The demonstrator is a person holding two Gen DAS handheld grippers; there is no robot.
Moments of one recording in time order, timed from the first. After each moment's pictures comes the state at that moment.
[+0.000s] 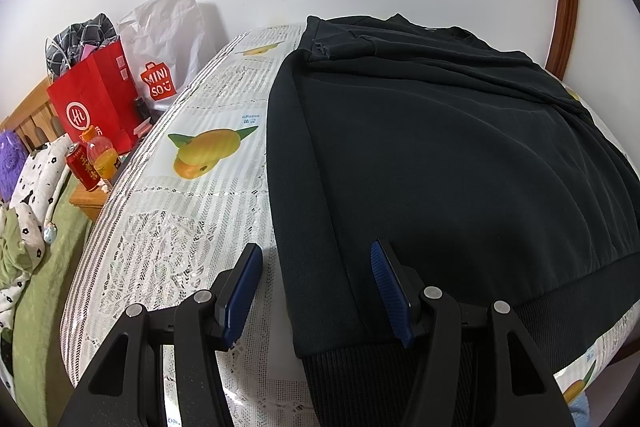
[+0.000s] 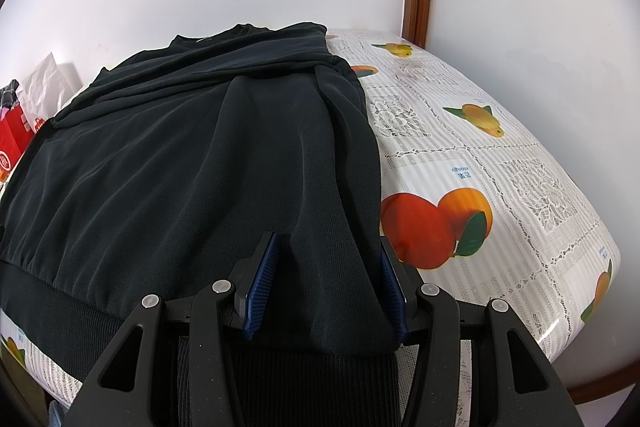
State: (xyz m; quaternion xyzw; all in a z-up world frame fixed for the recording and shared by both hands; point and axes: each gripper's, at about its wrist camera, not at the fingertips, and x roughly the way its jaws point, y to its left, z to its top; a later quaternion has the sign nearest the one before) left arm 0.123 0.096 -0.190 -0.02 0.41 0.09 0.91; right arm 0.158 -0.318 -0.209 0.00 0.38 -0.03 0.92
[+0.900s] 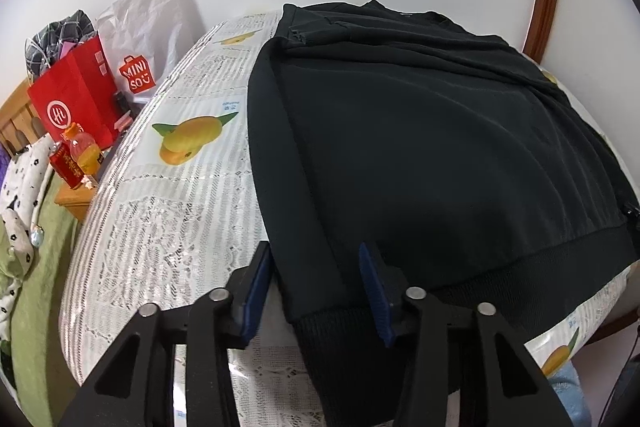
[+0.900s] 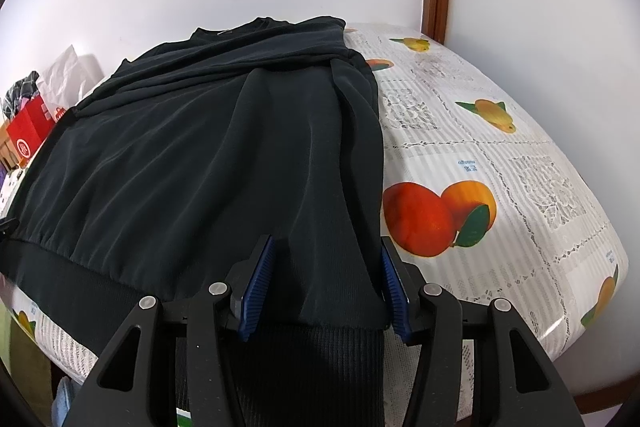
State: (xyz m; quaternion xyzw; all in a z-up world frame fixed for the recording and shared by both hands) left arm 0.111 0.099 -0.187 -0.01 0.43 0.04 0.90; right arm 0.154 -0.331 -0.207 0.00 0.39 0.02 0.92
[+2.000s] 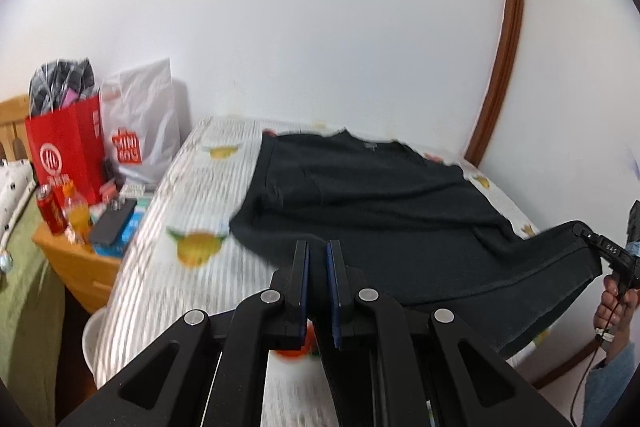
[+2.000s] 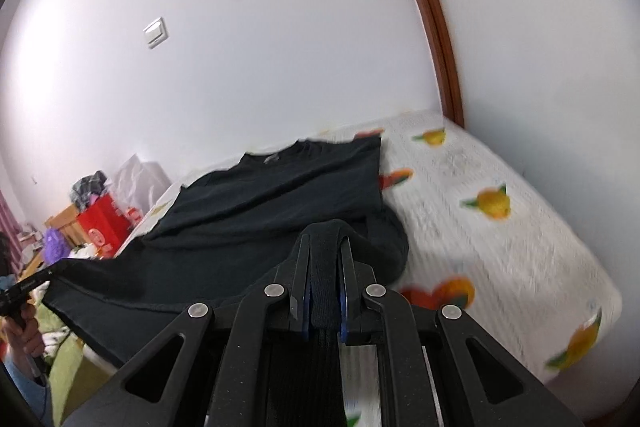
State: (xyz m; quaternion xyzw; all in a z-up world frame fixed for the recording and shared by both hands) left arm 0.075 0.126 -0.078 -0.08 0.27 -0.03 0.96; right arm 0.132 -0.366 -0.092 0.11 0.24 0.10 0.96
